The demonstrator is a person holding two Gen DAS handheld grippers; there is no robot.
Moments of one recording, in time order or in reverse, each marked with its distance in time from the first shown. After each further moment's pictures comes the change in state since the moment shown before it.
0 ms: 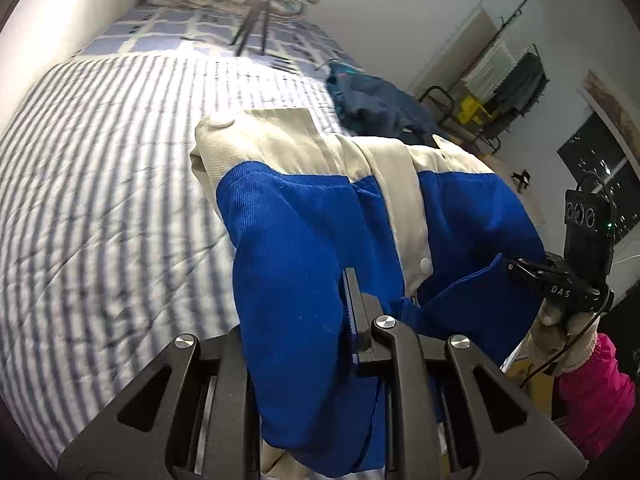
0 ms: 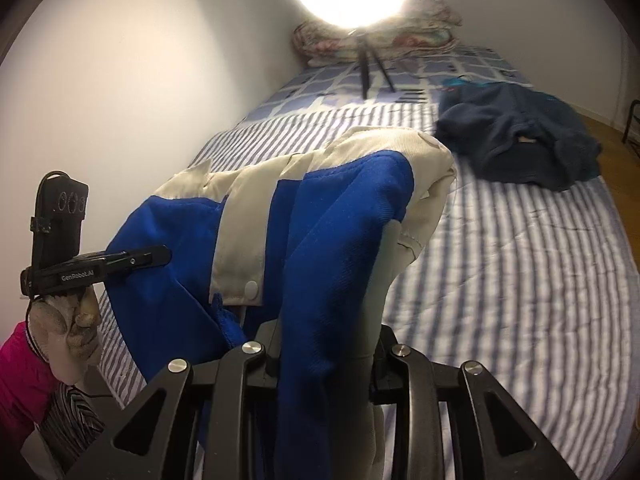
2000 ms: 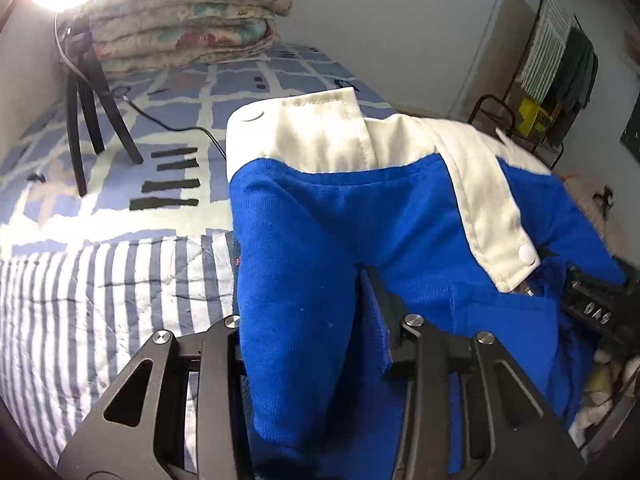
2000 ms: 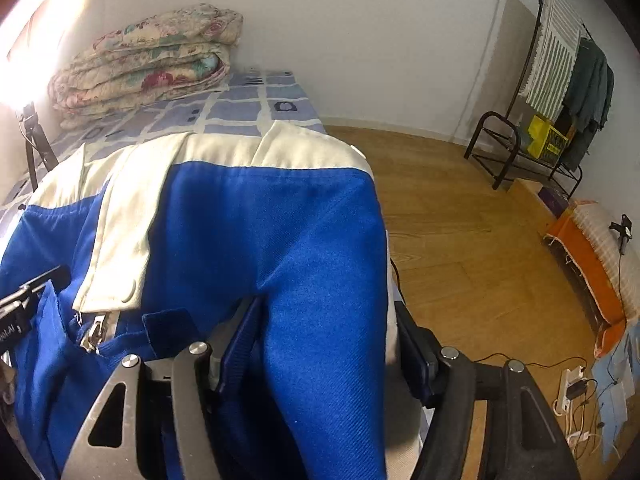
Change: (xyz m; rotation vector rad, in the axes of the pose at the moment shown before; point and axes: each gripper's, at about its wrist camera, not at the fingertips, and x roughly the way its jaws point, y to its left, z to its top) left arm 0.384 -0.105 0.304 0.144 -0.119 0.281; right arm 0.131 -0.341 0.238 0.176 -0.091 -0.669
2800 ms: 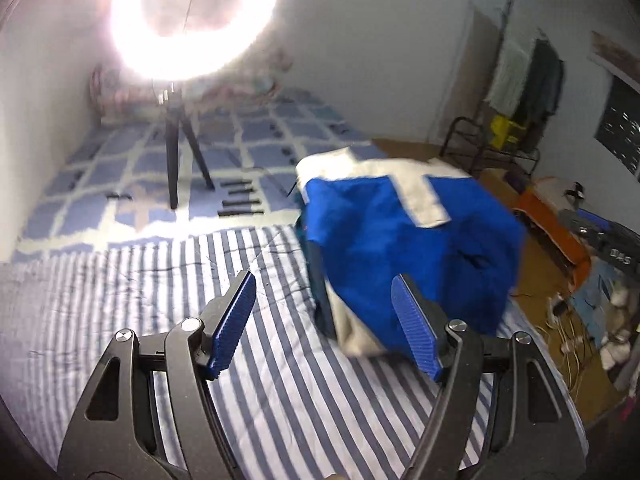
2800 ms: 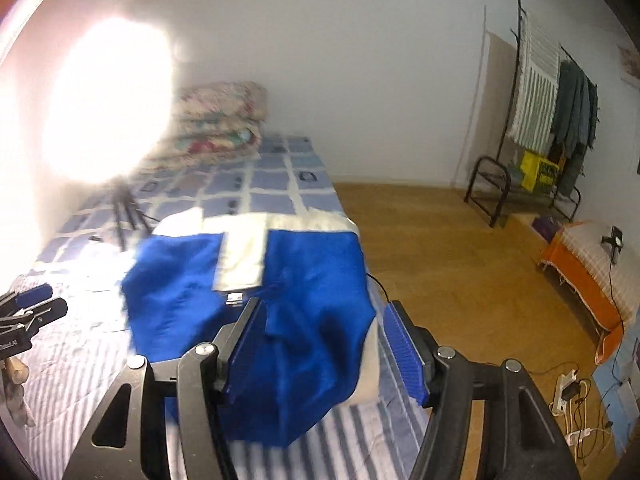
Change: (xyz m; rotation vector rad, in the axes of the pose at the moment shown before) left arm -0.215 0.039 -0.048 0.061 -0.134 -0.057; right arm -0.222 -0.004 -0.043 0.007 -0.221 0.088
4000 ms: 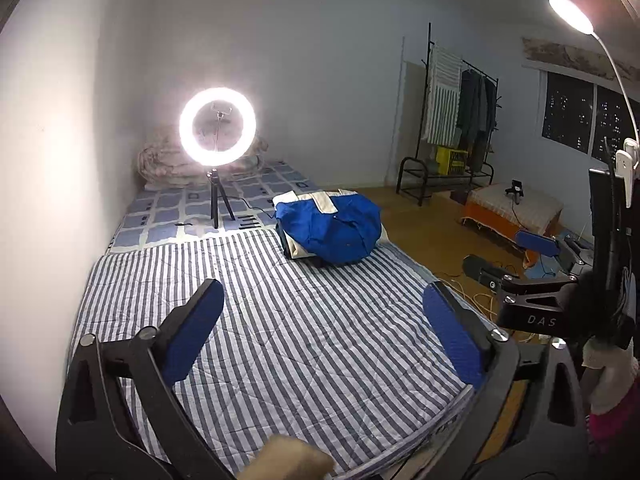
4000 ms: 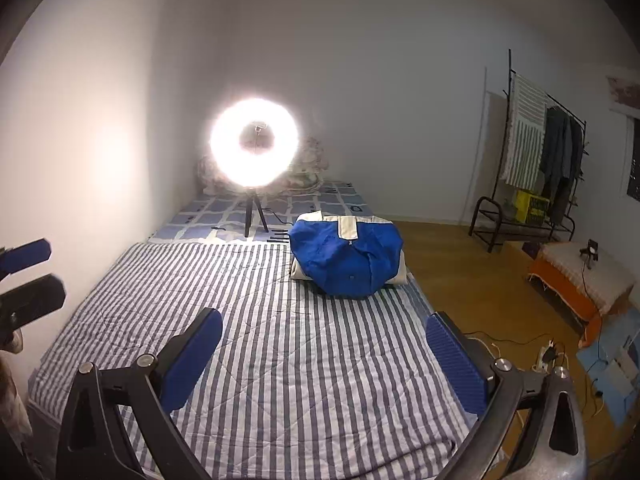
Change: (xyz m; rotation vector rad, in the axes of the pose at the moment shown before) left arm -0.432 -0.084 -0.182 0.121 -0.240 -0.018; right arm -0.404 0.112 -0.182 -0.027 -0.166 0.055
